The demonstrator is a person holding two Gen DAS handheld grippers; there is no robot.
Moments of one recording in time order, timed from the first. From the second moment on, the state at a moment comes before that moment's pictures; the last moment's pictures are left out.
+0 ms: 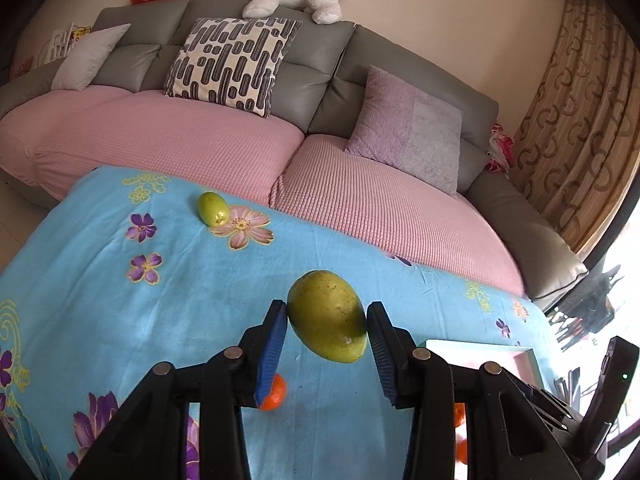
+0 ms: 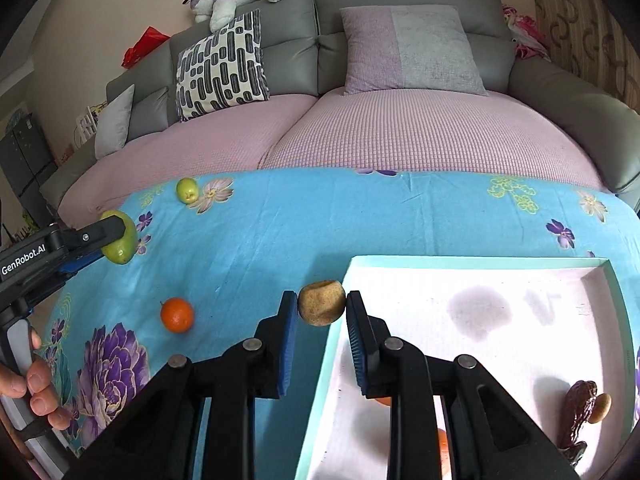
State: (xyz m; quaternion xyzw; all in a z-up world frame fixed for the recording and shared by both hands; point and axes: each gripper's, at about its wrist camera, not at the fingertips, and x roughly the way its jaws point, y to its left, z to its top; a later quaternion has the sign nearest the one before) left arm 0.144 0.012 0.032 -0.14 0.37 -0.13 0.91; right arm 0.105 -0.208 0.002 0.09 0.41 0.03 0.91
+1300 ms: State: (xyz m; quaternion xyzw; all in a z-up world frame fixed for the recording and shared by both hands) left arm 0.134 -0.178 -0.034 0.00 0.43 -0.27 0.86; right arm 0.064 -0.361 -0.026 0.16 0.42 -0.16 0.88
